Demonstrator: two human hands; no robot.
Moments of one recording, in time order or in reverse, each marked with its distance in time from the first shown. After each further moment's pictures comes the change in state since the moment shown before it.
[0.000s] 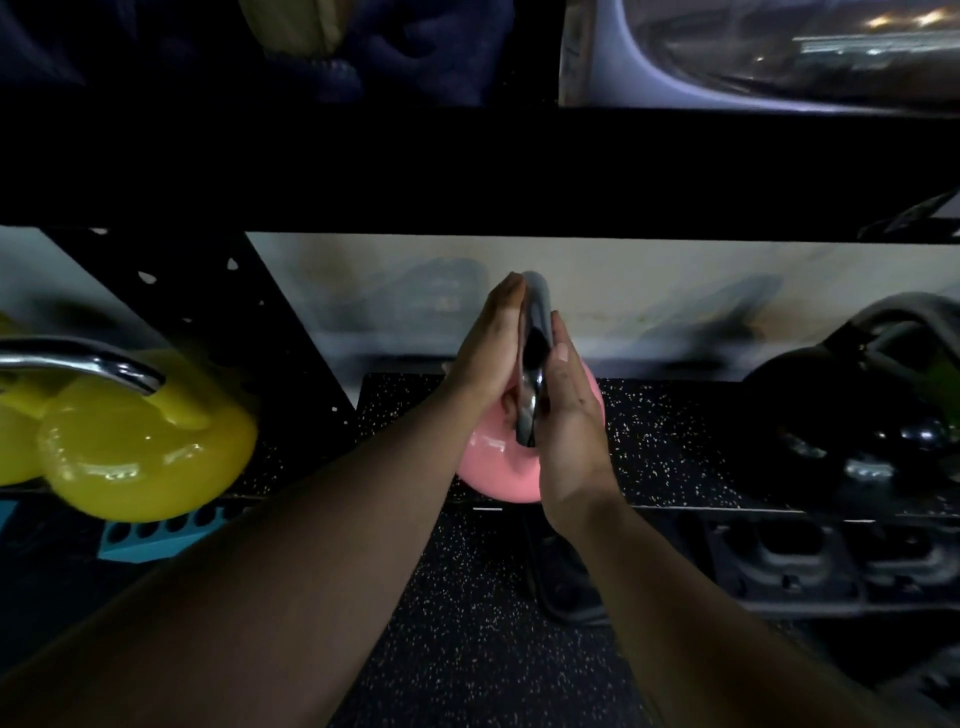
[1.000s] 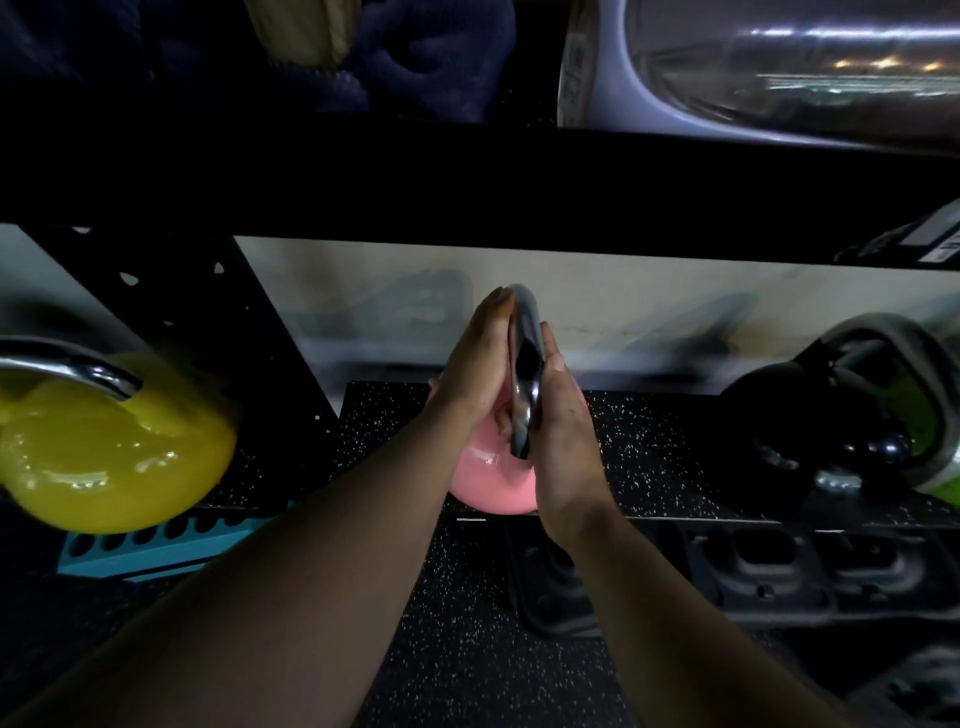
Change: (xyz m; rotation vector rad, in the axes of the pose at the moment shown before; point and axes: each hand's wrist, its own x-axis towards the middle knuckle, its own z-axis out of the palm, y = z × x) left_hand -0.005 -0.003 0.000 -0.037 0.016 0.061; right_hand 0.002 -0.002 -0.007 -0.148 -0.046 -0.017
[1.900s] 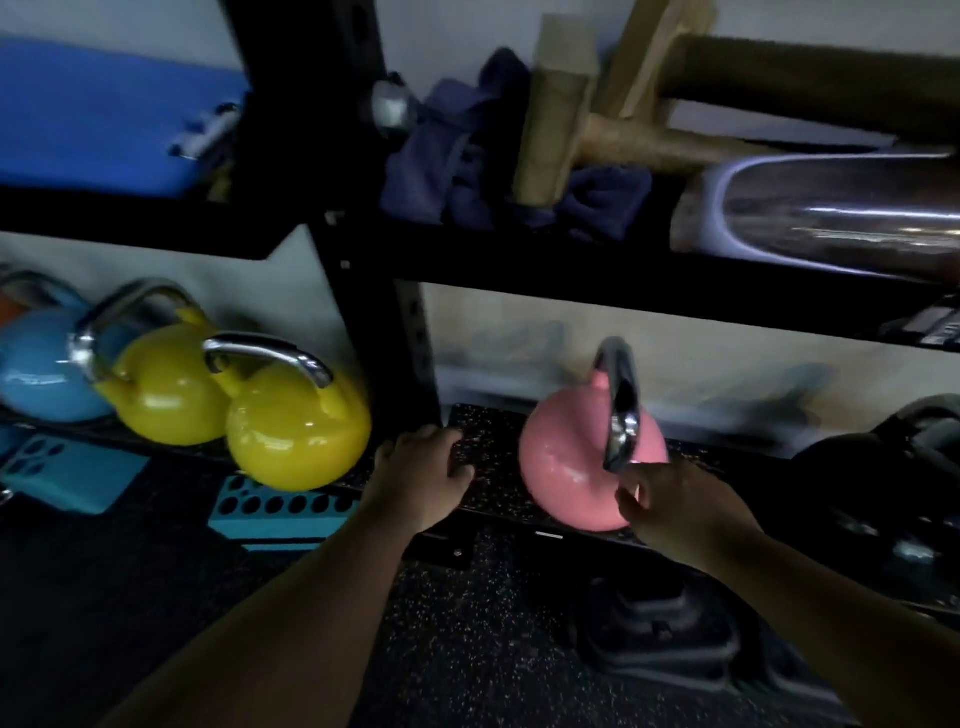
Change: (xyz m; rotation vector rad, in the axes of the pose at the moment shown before) left_hand -0.142 -0.018 -0.156 1.197 0.125 -0.025; right_hand -0.042 -0.036 -0.041 -1.621 -0.309 -0.122
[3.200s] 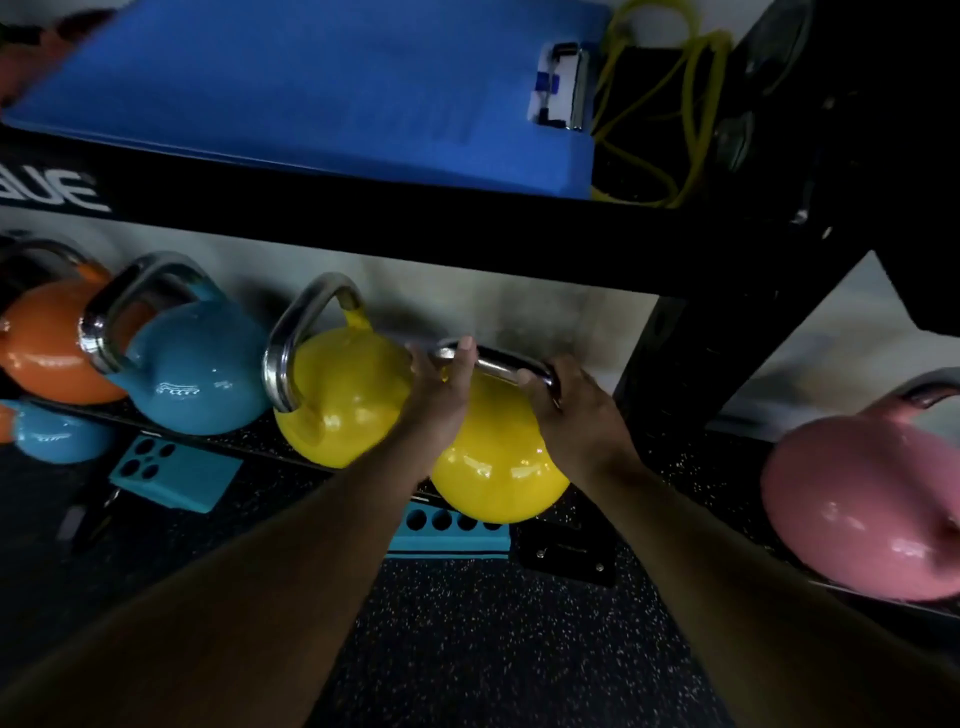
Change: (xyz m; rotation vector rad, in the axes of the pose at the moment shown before) left_hand 0.087 -0.264 -0.124 -0.868 0.011 -0.375; right_hand 0.177 -0.392 0.050 0.641 0.245 -0.036
